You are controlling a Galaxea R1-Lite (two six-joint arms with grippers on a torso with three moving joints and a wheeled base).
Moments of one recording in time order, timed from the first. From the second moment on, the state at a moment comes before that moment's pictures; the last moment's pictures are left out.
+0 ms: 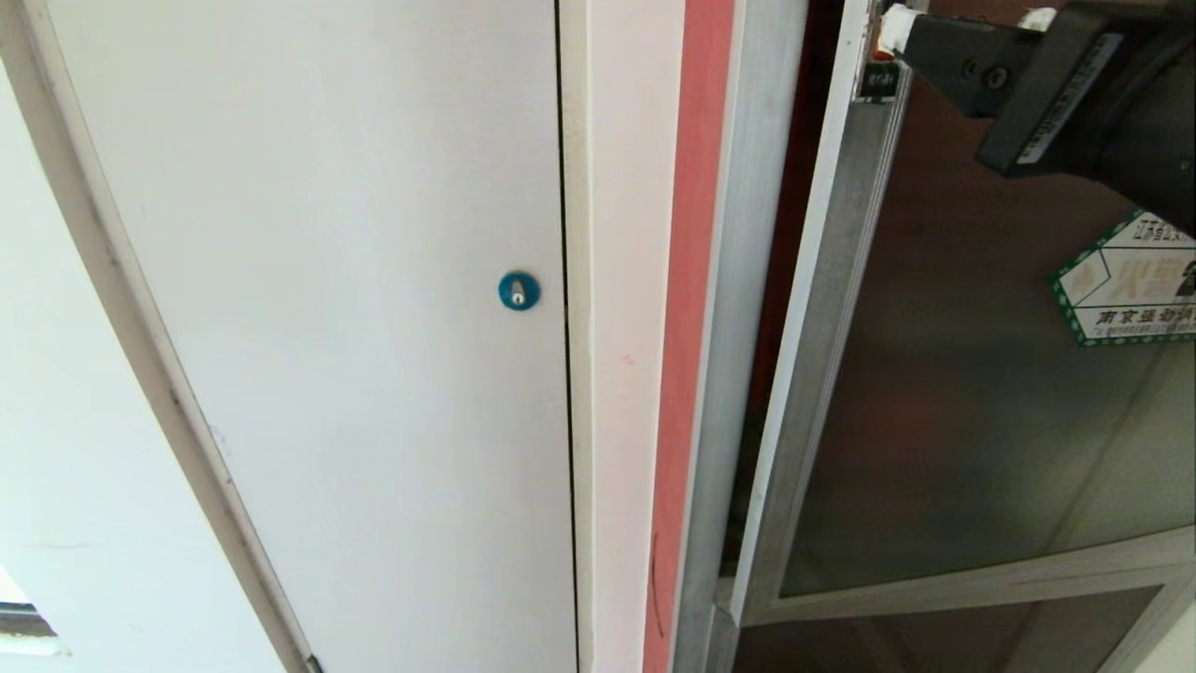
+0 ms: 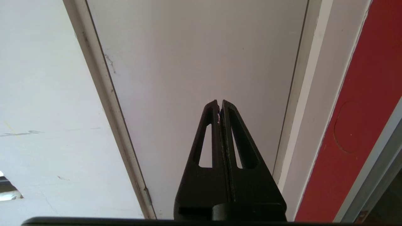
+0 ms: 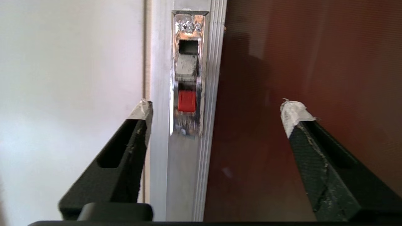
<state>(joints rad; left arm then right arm) -0.02 0.00 0.00 -0.07 -0.03 0.03 0.78 1.34 -1.08 -0.66 -0.52 -0.24</state>
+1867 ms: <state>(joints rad) -0.02 0.00 0.00 -0.07 -0.03 0.03 -0.01 0.31 -0.67 -0.05 -0.37 -0.23</state>
